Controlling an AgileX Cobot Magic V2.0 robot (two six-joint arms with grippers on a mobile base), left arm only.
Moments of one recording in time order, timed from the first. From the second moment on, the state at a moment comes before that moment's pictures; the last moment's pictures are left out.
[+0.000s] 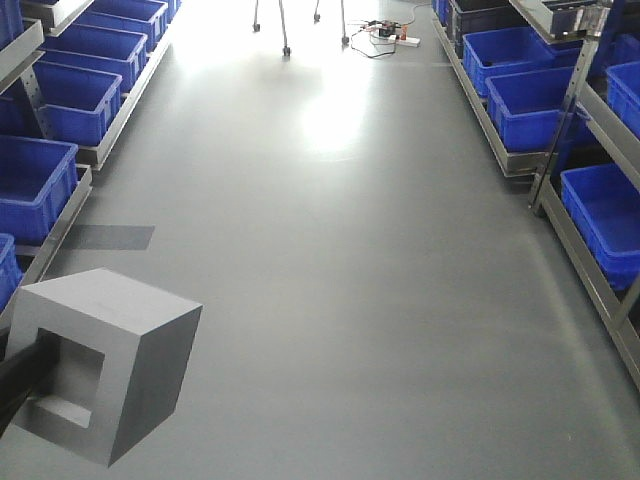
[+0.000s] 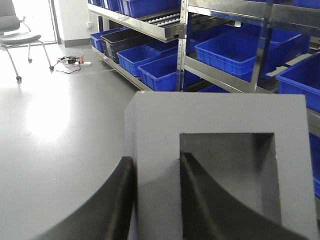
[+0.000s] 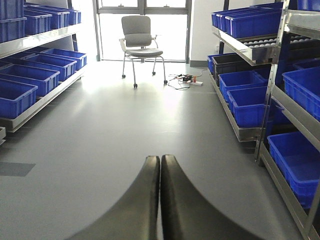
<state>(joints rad) -0.47 0.43 -0.33 -0.43 0.15 0.34</state>
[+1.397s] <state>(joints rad) -0.47 0.43 -0.33 -0.43 0.15 0.34</state>
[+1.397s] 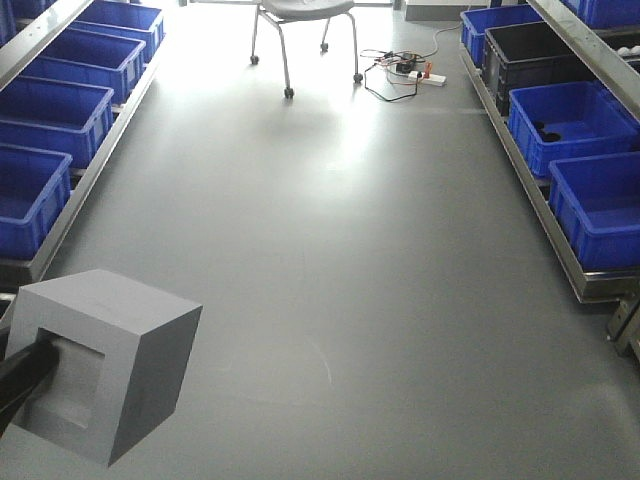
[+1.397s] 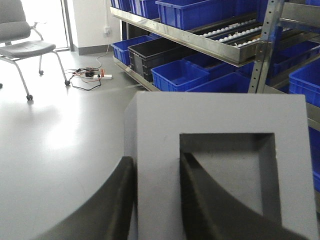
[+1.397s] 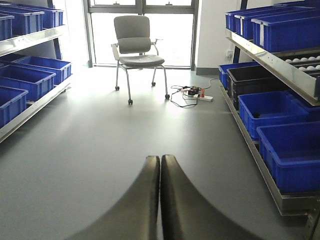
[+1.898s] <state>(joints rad) -0.47 0.43 -0.33 -0.43 0.15 0.34</state>
